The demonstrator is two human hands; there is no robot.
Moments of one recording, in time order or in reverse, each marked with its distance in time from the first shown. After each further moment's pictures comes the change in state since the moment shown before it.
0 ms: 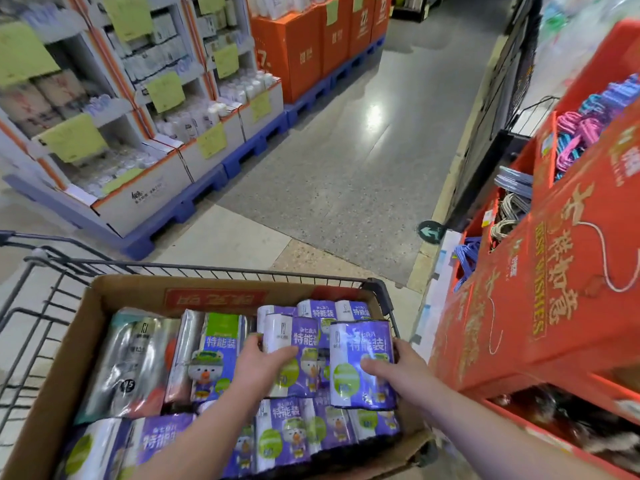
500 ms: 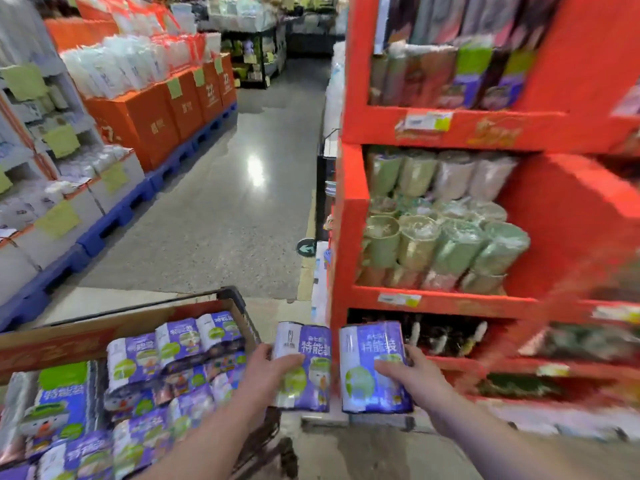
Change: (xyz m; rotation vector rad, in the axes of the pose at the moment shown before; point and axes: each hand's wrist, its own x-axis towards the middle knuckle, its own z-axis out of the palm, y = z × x) left_hand -0.207 0.000 0.179 0.010 -0.451 0.222; right_hand -0.212 0.148 -0.182 0.379 0.418 -0.074
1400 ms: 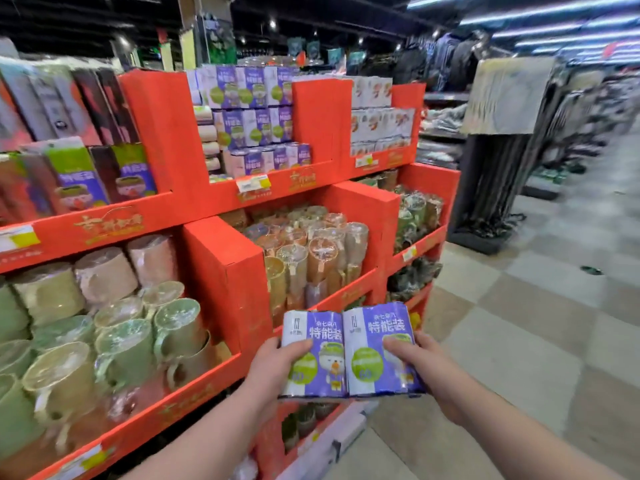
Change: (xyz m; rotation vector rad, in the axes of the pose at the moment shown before) left_hand -0.122 0.071 0.486 0.174 -0.830 0.195; right_hand -0.138 0.052 -0.428 0.418 0.675 -0.207
